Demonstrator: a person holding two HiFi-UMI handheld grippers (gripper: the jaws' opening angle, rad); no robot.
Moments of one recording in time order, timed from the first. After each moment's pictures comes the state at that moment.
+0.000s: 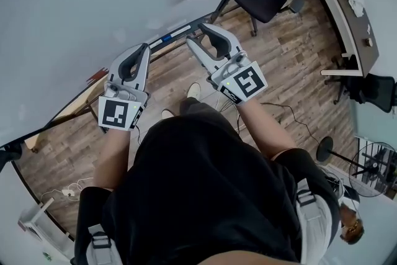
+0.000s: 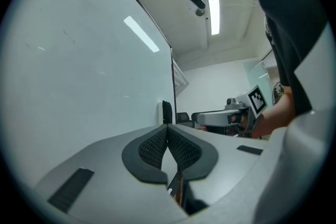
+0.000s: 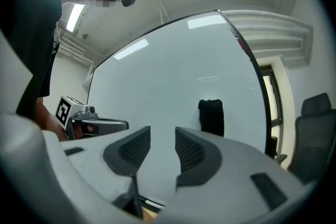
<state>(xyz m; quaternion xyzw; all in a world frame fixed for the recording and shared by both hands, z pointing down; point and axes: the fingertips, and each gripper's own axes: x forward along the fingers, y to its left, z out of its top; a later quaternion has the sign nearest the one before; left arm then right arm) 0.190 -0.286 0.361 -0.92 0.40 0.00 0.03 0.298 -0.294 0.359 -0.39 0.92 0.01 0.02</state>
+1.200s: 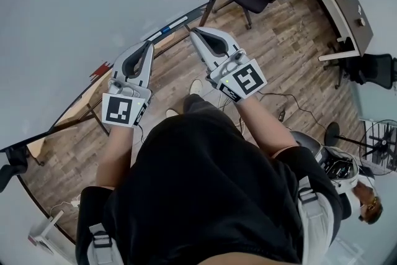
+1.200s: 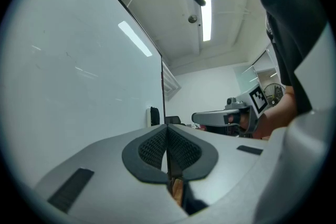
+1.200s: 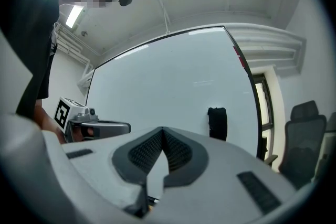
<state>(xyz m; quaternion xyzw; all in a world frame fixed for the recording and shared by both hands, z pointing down) 0.176 -0.227 0.354 -0.93 0.36 0.02 0.04 0.273 -0.225 0.349 -0.43 0.90 0.02 0.03</state>
